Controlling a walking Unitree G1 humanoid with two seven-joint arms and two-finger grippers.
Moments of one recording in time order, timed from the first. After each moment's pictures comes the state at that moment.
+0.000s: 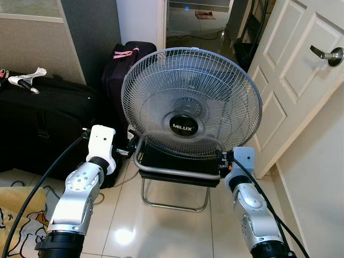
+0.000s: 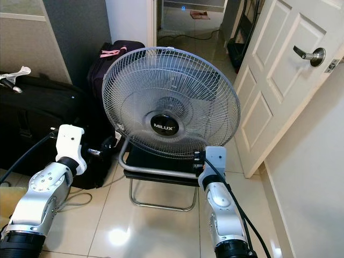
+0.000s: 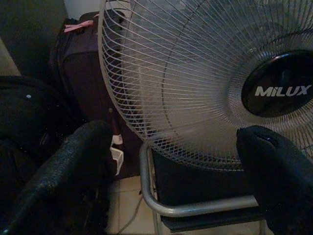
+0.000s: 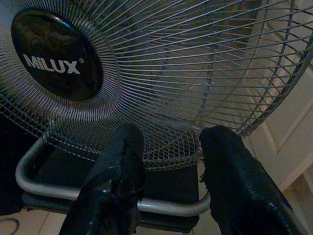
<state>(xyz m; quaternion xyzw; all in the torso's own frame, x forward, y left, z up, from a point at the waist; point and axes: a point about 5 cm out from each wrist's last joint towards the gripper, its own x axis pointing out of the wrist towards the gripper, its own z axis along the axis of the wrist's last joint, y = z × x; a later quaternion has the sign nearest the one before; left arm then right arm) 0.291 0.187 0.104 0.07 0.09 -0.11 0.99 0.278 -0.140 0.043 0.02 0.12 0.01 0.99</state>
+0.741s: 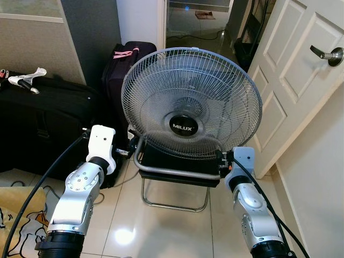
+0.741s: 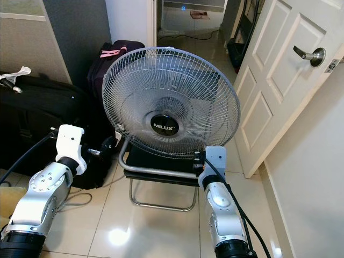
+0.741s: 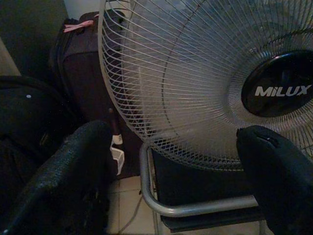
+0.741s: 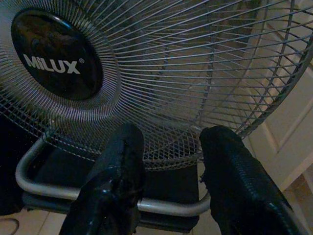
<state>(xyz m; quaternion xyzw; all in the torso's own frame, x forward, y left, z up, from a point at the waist) 0.291 0.187 0.104 0.07 0.09 -0.11 0.99 0.278 -0.140 0.043 0.02 0.12 0.01 0.99</state>
